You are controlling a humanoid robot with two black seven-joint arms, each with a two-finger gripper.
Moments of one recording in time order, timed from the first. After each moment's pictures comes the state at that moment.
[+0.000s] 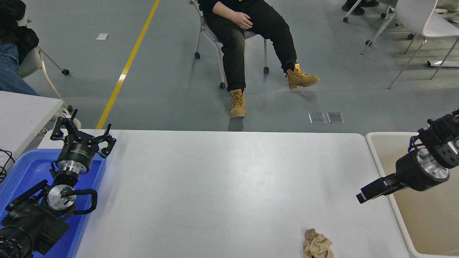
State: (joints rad) left arm -0.55 0.37 -0.86 -0.44 -0.20 -0.59 -0.43; right arm 1.37 -0.90 -0.36 1.39 -1.45 0.72 0.34
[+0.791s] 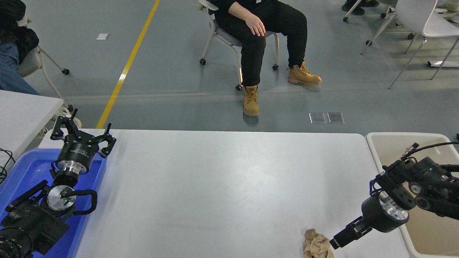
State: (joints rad) left arm -0.55 0.37 -0.86 -0.44 -0.20 -0.59 -0.43; right arm 0.99 -0.76 -0.18 1.33 -1.50 0.56 0.33
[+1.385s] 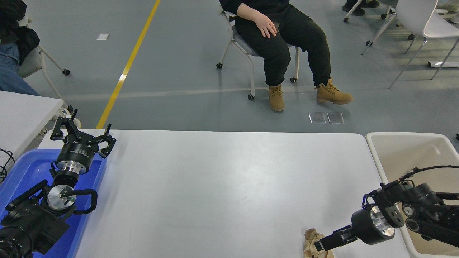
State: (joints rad) left arm -0.55 0.37 -0.86 -0.44 -0.20 -0.59 -0.43; right arm 0.83 -0.73 -0.09 1.25 -1.50 0.43 0.33
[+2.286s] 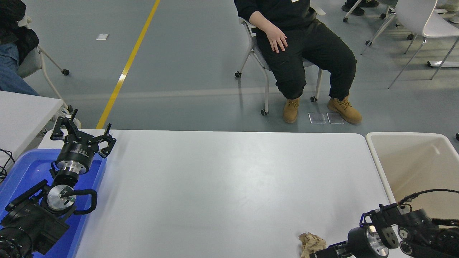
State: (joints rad) left arm -0.55 0.37 -0.86 -0.44 -0.20 -0.59 -0.43; right arm 0.71 -0.67 -0.05 1.19 -1.50 0.31 0.34
